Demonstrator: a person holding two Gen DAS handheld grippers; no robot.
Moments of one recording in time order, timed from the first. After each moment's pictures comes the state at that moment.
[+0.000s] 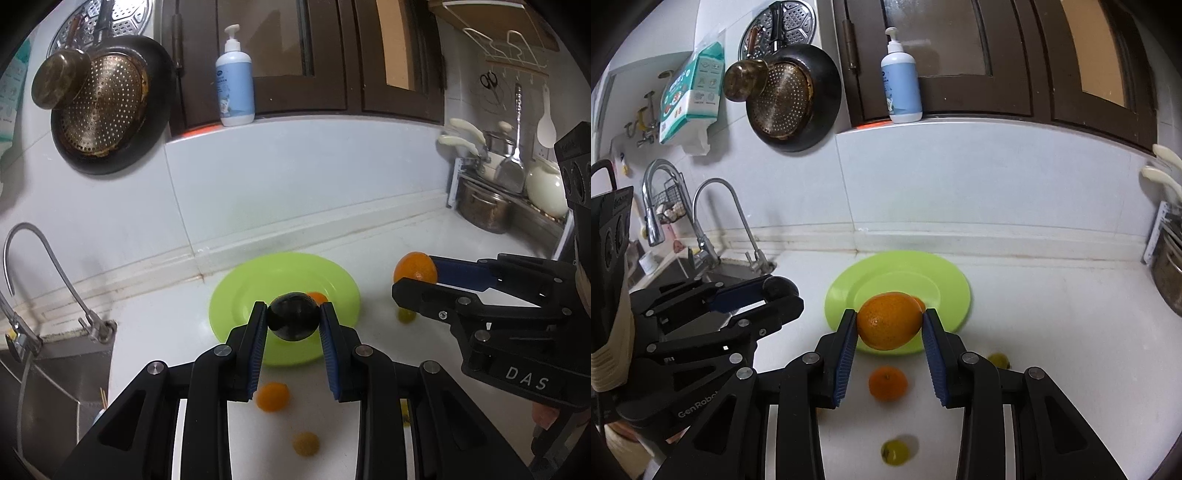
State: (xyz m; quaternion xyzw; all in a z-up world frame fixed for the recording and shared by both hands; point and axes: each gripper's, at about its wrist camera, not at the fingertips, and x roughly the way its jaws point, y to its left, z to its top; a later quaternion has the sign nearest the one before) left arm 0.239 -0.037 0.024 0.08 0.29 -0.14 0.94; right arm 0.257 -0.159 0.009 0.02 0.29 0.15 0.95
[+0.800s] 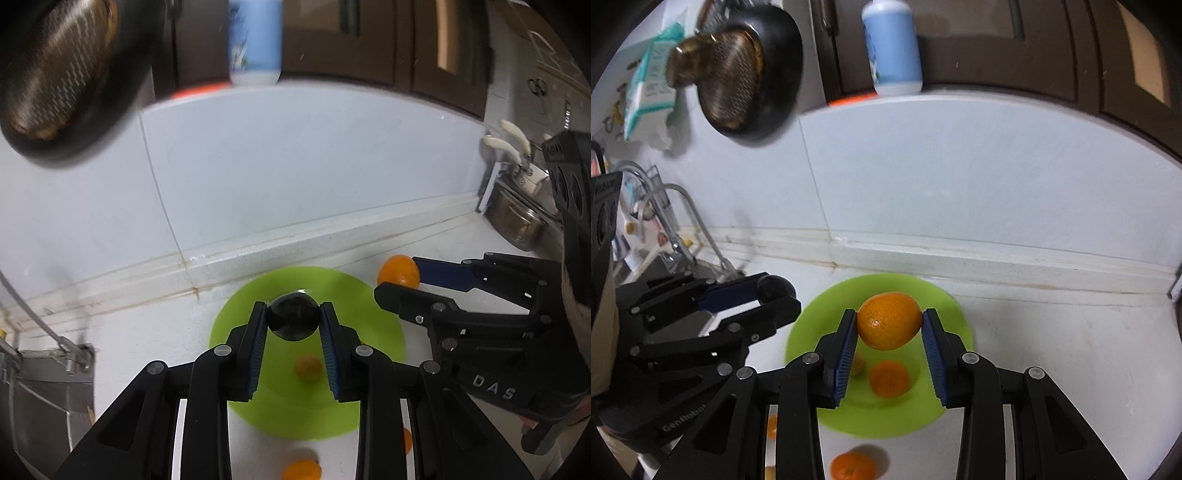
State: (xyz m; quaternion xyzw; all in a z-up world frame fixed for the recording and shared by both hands) left arm 0.371 -0.031 0.008 0.05 0.36 -0.15 0.92; right arm 0.395 -0.146 0.002 0.00 0.35 0.16 0.92
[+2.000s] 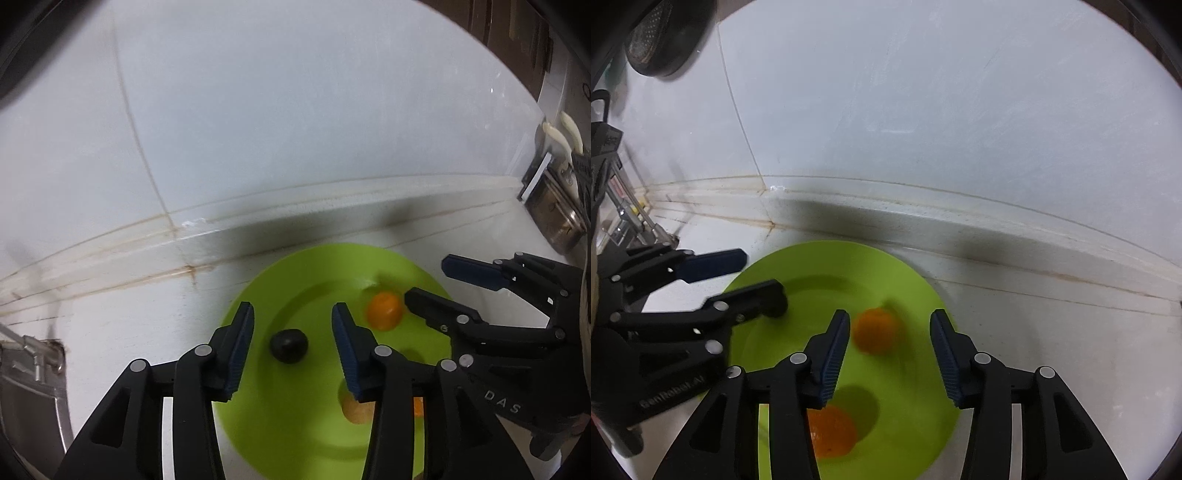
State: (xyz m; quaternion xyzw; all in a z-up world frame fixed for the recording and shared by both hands) left arm 0.454 -0.023 -0.050 0.03 0.45 -0.12 0.89; right arm 0.484 -0.141 -0.064 -0.05 0.44 0.13 0.89
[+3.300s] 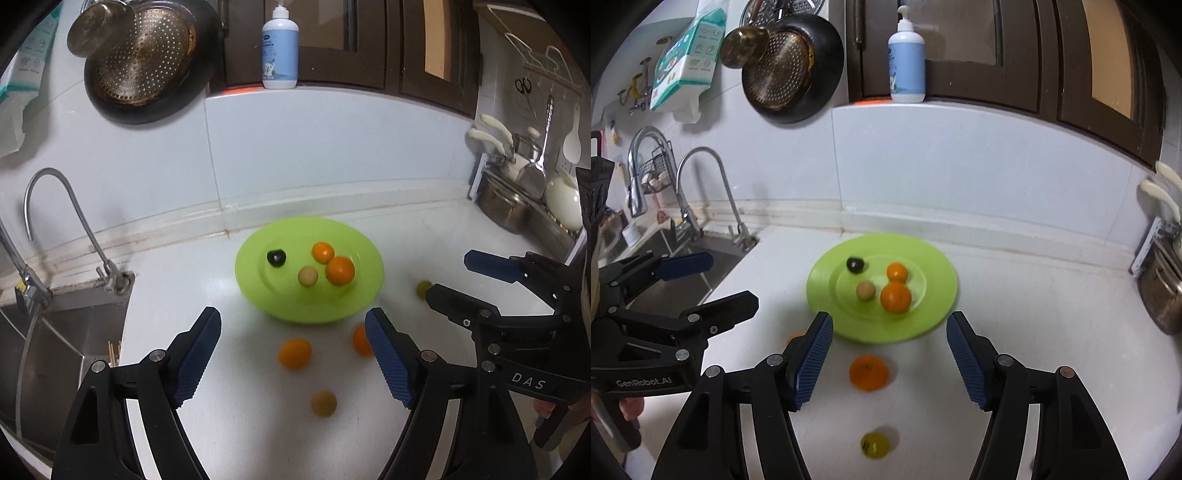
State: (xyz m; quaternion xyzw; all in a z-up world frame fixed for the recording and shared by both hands) left arm 0.224 -0.007 0.014 0.04 0.35 -0.11 0.93; right arm 0.260 -0.147 0.008 -0.03 0.33 0.13 0.93
